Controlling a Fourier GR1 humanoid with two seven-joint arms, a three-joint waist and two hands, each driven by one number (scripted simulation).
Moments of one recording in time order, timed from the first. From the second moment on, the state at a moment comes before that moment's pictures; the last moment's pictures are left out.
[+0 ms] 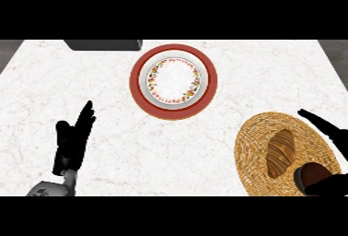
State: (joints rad) left arm -0.06 0.29 -0.22 -1.45 0.12 0.33 0.21; right arm 0.06 -0.74 0.11 -1.74 0.24 0.20 0.19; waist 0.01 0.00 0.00
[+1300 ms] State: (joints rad) left arm -0.02 0.18 -0.11 -1.45 0.00 0.24 0.19; right arm -0.05 -0.47 0.08 -1.59 0.51 0.44 0.23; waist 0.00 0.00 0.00
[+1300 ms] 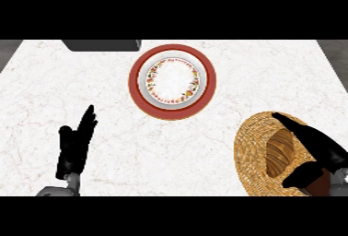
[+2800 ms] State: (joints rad) left arm -0.07 0.13 -0.10 -1.46 -0.06 0.15 0.22; right arm -0.56 -0.04 0.55 -1.41 0.88 0.17 0.31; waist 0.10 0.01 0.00
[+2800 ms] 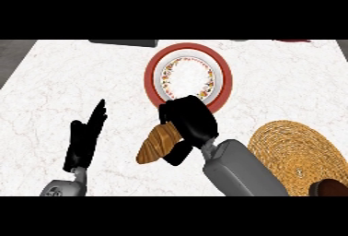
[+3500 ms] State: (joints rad) left arm -0.05 0.14 -0.07 -1.48 -0.05 0.16 0.25; right arm -1.00 0.00 0.62 -1.18 0.75 -0.26 0.63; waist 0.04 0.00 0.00
